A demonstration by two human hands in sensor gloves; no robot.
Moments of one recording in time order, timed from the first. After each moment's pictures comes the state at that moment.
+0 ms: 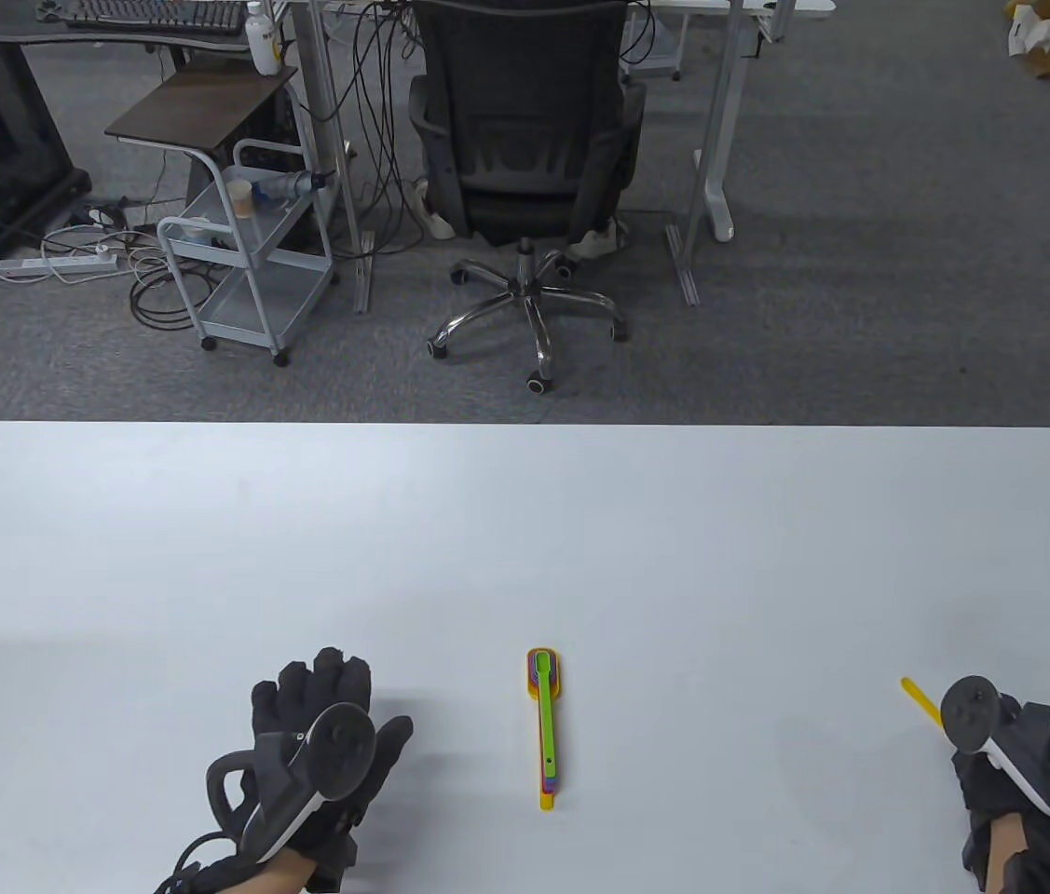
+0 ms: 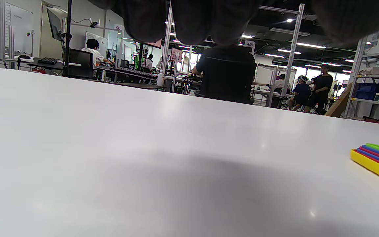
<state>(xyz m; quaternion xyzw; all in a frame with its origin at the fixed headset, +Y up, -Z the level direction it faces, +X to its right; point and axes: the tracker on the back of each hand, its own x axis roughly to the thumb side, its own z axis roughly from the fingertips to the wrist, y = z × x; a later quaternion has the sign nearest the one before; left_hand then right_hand) -0.201 -0.694 -0.273 0.07 0.03 0.07 0.99 0.421 -0.753 -0.313 0.21 -0.05 -0.98 0.05</state>
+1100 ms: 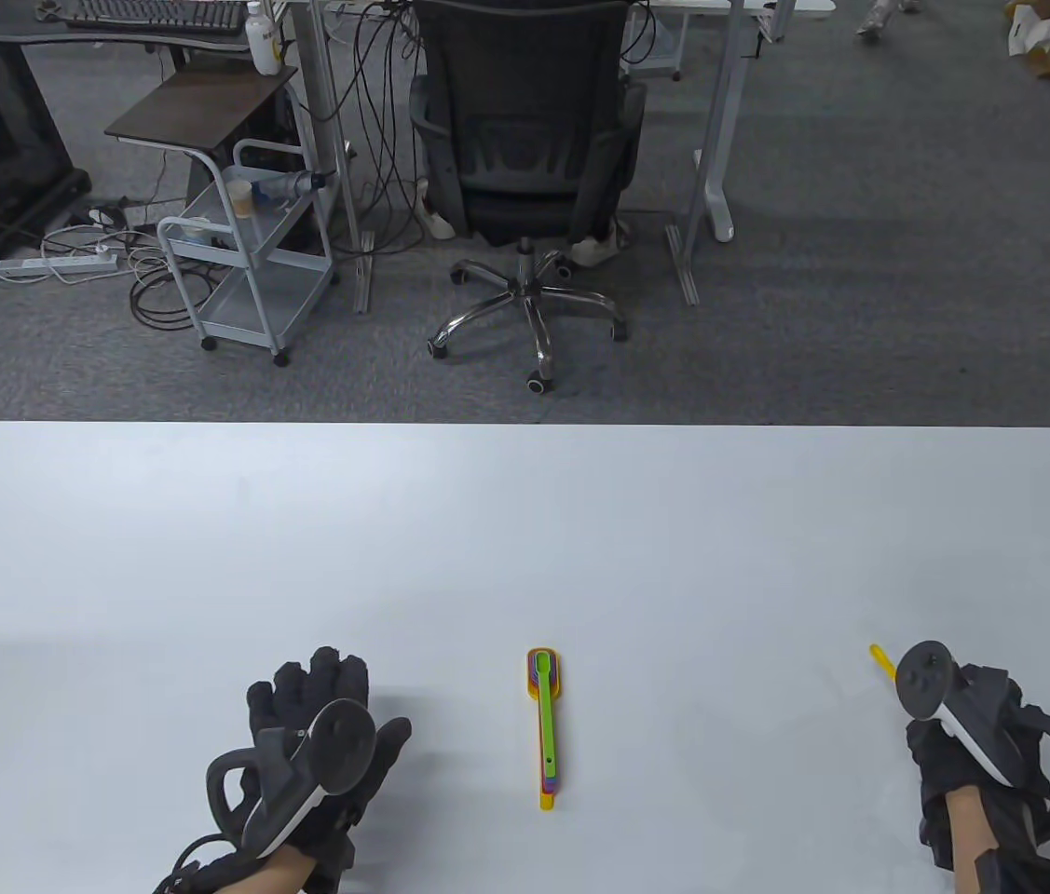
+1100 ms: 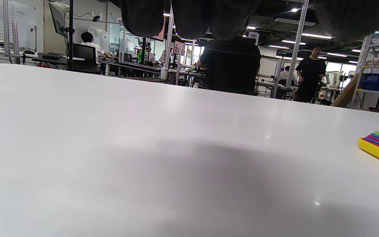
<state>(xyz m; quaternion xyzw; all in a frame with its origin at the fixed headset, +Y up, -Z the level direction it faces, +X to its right) -0.203 -0.696 -0.275 0.05 0.03 0.07 1.00 0.353 -0.701 -0.322 0.20 -0.04 -0.98 0.06</state>
